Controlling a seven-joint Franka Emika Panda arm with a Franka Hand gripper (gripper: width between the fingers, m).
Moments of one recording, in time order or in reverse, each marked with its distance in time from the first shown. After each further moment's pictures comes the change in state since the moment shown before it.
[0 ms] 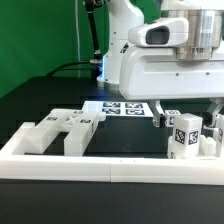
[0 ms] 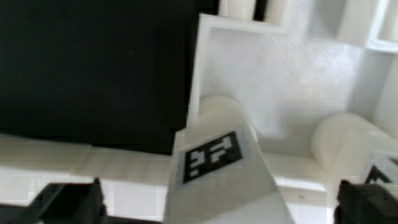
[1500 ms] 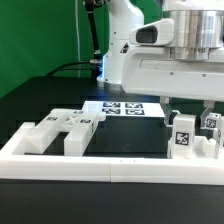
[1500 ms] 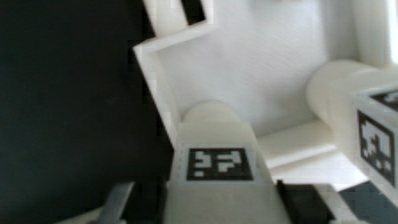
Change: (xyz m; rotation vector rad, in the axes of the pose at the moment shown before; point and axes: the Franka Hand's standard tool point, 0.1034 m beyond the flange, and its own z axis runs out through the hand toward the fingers) arm 0.001 -0.004 0.001 0.008 0.007 0.683
